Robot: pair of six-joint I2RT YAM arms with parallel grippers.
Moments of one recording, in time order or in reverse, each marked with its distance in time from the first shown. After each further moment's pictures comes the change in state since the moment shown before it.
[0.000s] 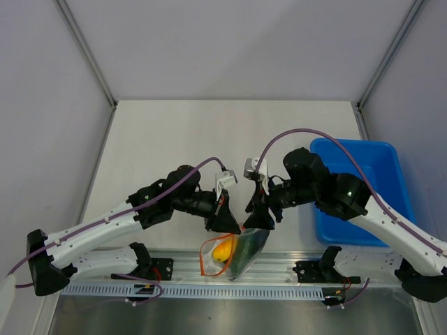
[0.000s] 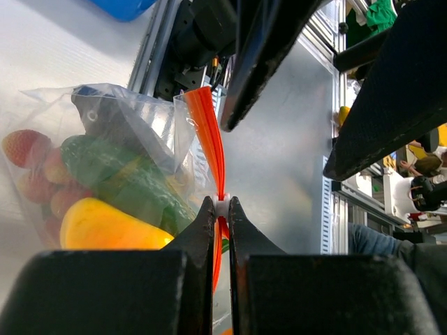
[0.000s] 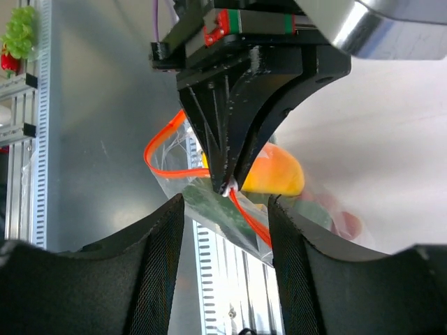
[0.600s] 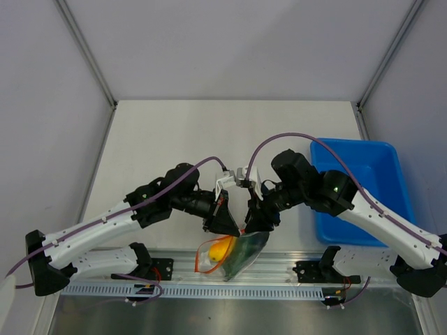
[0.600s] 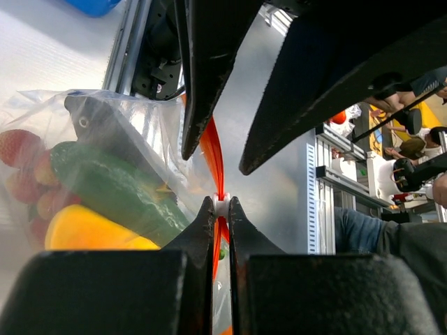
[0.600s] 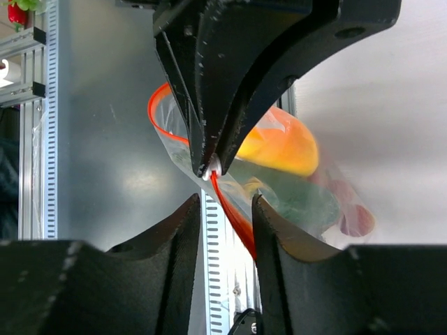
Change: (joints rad) left arm 0.002 -0.001 0.040 -0.042 0.069 0.008; right arm 0.003 0.073 0.004 -0.087 -0.077 -0.088
